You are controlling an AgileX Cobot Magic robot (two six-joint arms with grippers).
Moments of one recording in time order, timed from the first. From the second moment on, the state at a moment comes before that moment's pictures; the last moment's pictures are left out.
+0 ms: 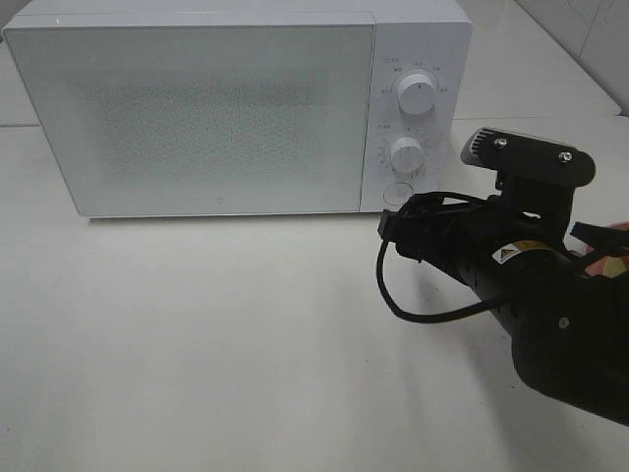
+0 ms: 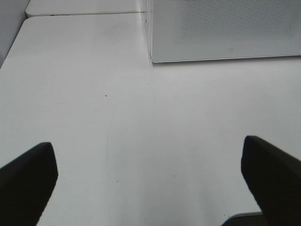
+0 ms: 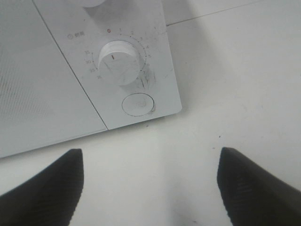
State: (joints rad) left arm -0.02 -0.01 -0.50 -0.08 1.05 0.06; right arm 0.85 1.70 -0.45 1.05 -1.00 -0.13
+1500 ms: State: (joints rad) left arm -0.02 -0.01 -0.50 -0.08 1.05 0.06; right arm 0.84 1.72 -0.45 0.96 -0.94 1.26
